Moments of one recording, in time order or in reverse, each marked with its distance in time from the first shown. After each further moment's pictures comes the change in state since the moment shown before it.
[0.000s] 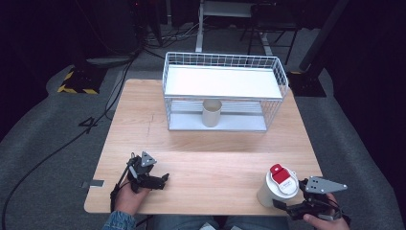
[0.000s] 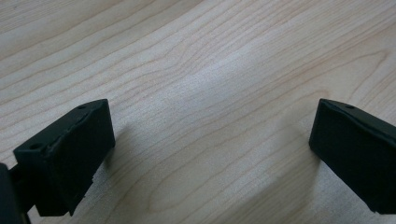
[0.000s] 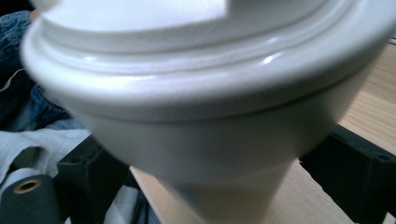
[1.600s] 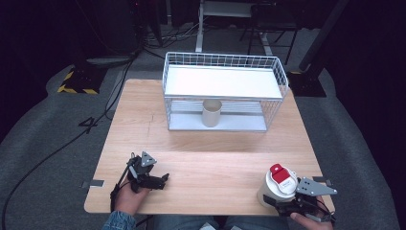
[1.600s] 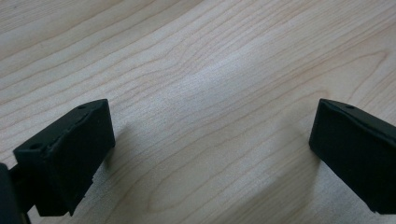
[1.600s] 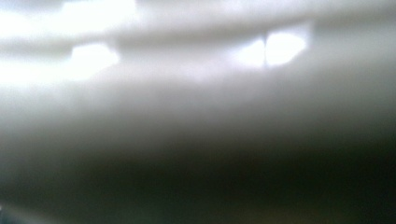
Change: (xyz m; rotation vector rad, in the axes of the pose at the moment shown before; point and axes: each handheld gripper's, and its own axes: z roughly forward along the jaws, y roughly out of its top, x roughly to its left) left arm 0.000 0.000 0.000 0.001 0.000 0.000; right arm 0.008 -0.007 0.025 -0.106 -0.074 -0.011
